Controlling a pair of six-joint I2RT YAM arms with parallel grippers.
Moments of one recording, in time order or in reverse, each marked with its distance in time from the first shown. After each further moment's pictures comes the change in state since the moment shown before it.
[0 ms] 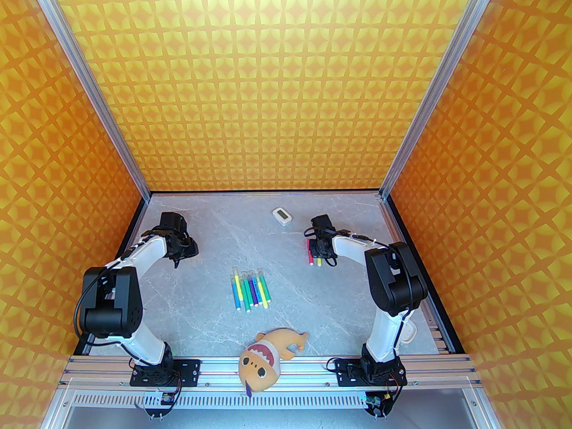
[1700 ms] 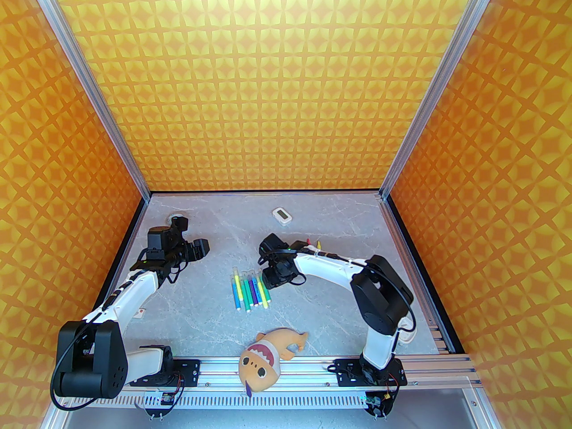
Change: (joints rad) left arm -0.021 -0.356 -0.342 0.444 0.226 0.026; right arm 0.495 -0.032 0.123 -0.310 -0.239 -0.030
